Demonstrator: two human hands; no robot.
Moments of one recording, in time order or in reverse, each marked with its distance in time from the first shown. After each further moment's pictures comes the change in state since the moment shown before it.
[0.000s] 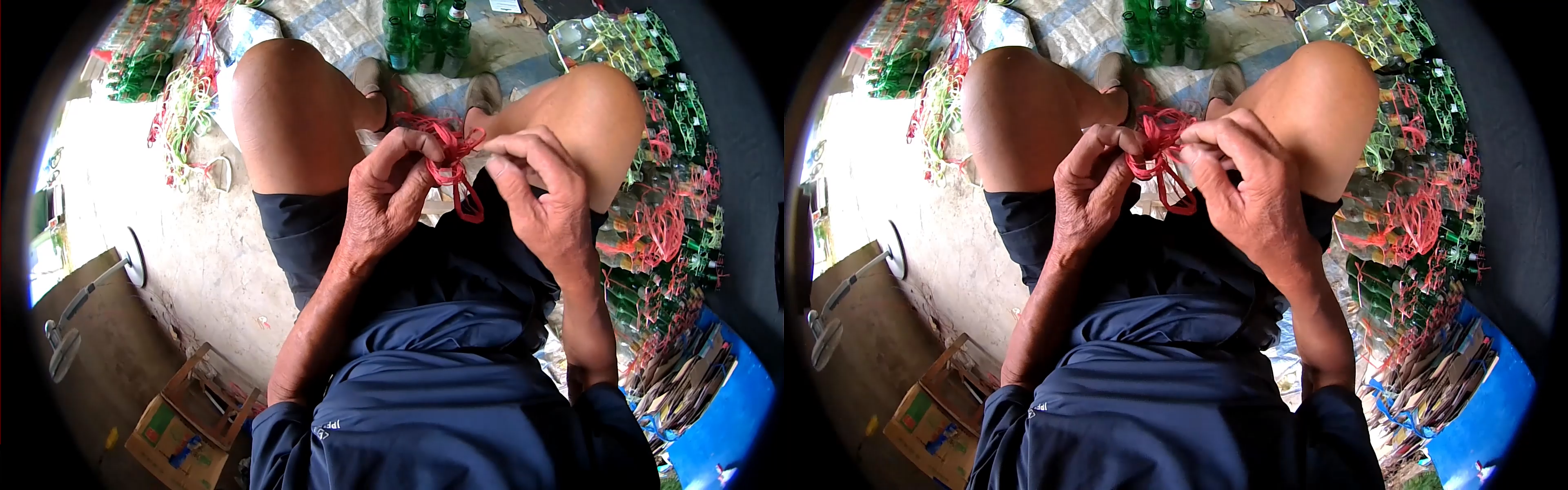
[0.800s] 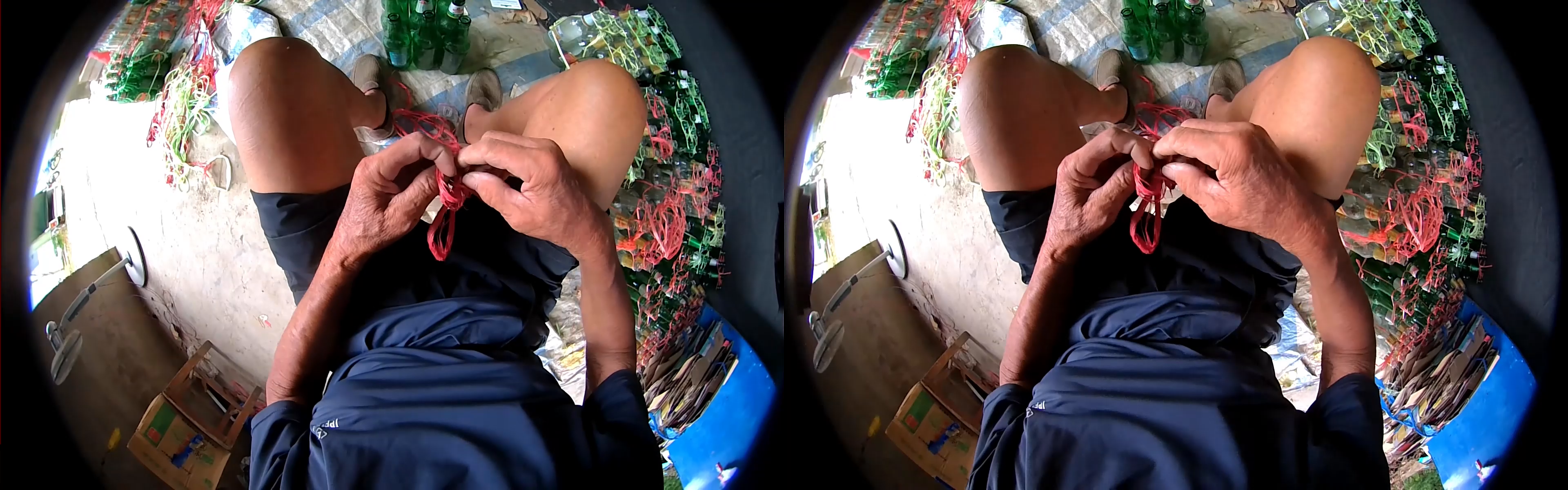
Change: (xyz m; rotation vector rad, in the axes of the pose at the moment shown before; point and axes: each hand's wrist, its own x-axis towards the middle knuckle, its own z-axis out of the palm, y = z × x) left_hand 0.002 0.009 -0.009 0.079 -0.175 -0.083; right_hand 0.021 0.012 -0.004 0.059 -0.375 -0.087
